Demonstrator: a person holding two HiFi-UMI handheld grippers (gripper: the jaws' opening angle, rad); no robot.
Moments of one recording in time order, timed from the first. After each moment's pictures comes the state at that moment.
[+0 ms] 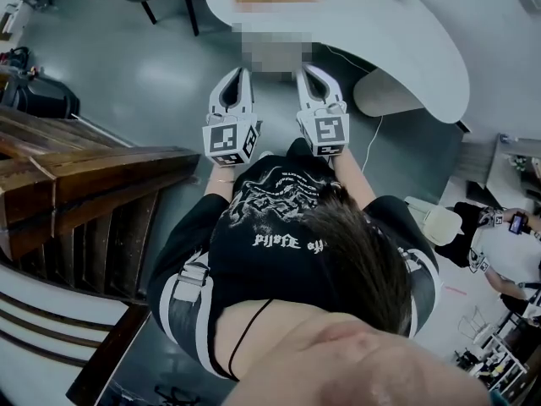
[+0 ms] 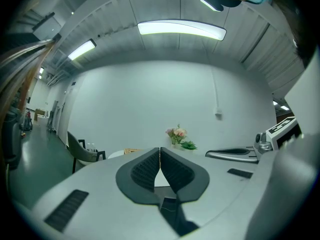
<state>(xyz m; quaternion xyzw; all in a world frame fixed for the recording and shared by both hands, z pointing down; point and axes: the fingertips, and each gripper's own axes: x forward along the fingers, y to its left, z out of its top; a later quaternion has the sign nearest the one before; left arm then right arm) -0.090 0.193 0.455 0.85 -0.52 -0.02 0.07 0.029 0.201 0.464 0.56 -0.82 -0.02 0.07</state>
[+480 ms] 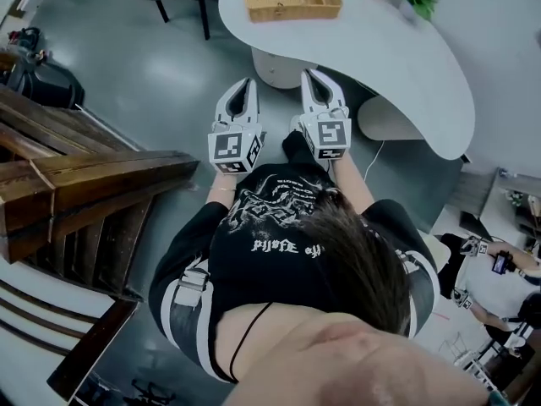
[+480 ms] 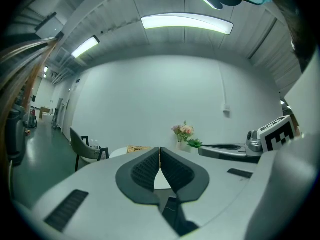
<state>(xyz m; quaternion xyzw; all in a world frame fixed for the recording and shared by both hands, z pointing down) -0.075 0.137 0.476 0.84 -0.54 -0.01 0.09 0.042 0.120 0.476 0.54 -0.84 -0.01 0.07</state>
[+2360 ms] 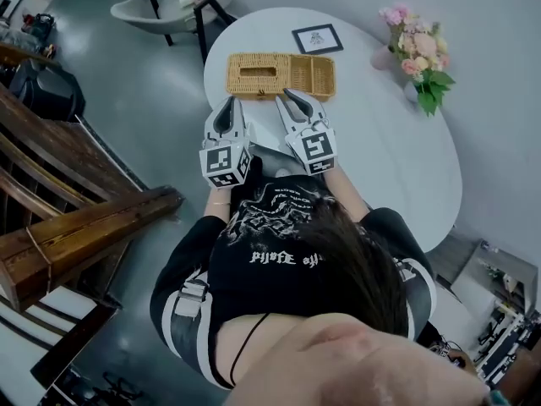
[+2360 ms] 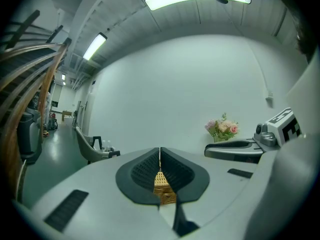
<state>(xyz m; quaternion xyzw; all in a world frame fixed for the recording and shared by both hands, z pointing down) -0.039 -0.147 0.492 0.76 -0.64 0.01 0.11 0.062 -0.164 0.489 0.39 -0.92 0.00 0.10</state>
